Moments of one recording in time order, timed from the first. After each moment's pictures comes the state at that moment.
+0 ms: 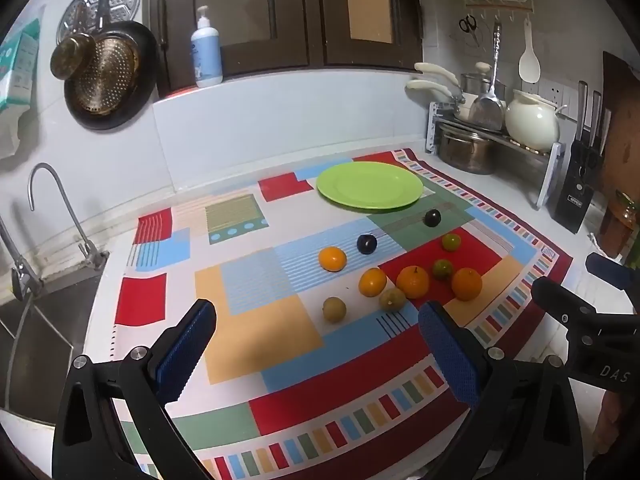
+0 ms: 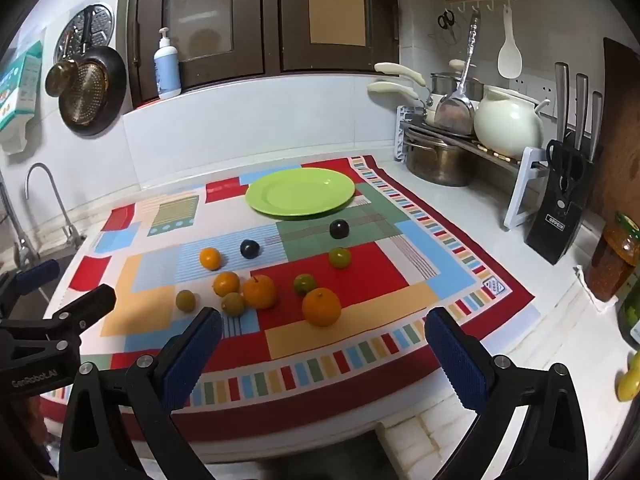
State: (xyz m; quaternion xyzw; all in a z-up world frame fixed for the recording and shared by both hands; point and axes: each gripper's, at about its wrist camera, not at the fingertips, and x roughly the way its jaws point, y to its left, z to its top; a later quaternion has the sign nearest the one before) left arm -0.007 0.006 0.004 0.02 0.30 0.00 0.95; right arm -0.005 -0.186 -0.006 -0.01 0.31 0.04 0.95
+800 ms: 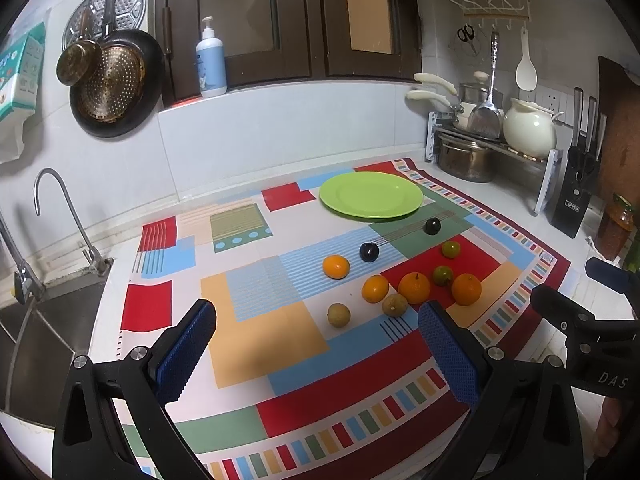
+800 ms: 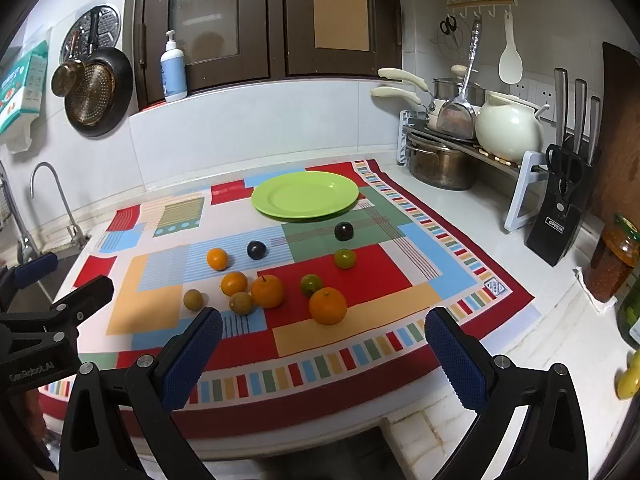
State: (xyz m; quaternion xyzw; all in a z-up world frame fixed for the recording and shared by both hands) left arm -0.015 0.006 0.010 0.03 0.29 0.00 0.96; right arm -0.014 -0.182 -0.002 0.00 0.31 0.04 0.95
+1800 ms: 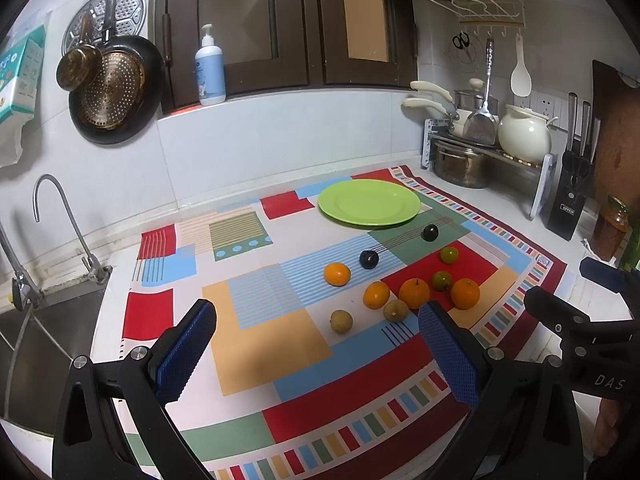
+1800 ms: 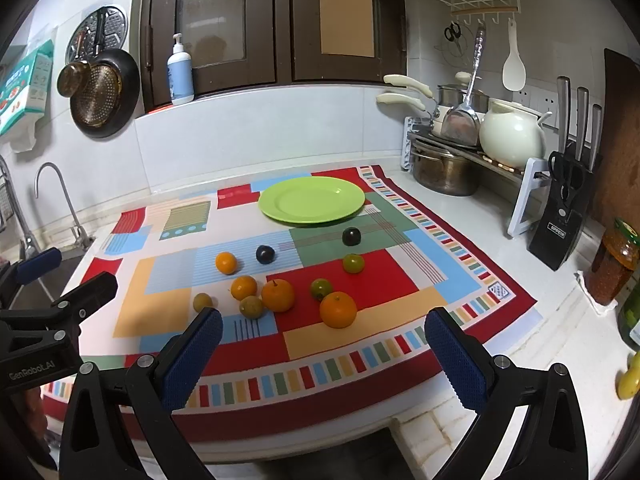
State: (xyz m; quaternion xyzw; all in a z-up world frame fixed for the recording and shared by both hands) left arm -0.017 0.013 0.015 0.03 0.28 -0.01 0.96; right arm -0.018 -0.171 0.001 -0.01 0.30 0.04 0.95
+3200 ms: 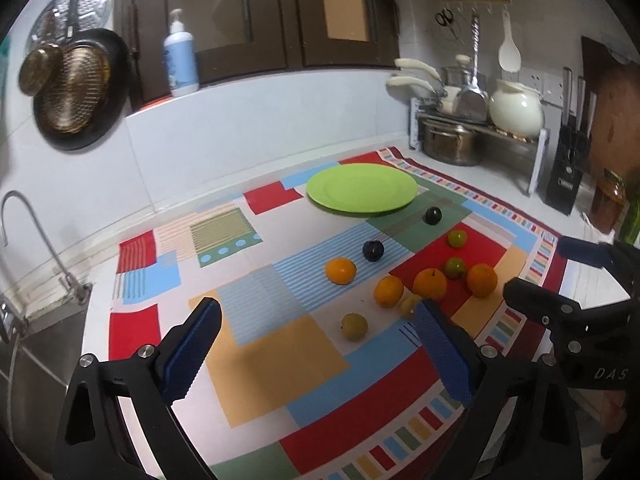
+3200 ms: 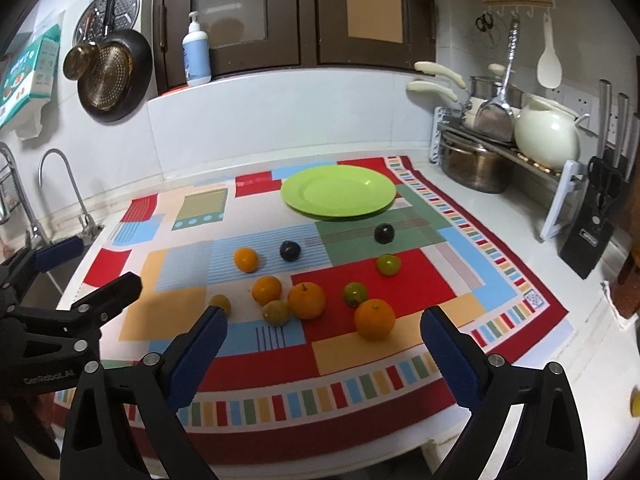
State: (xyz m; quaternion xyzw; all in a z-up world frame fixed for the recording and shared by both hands) left arm 0.026 0.031 -0.008 0.07 0.30 -0.06 0.95; right arm 0.019 -0.140 -0.016 -0.01 0.33 0.08 0.94
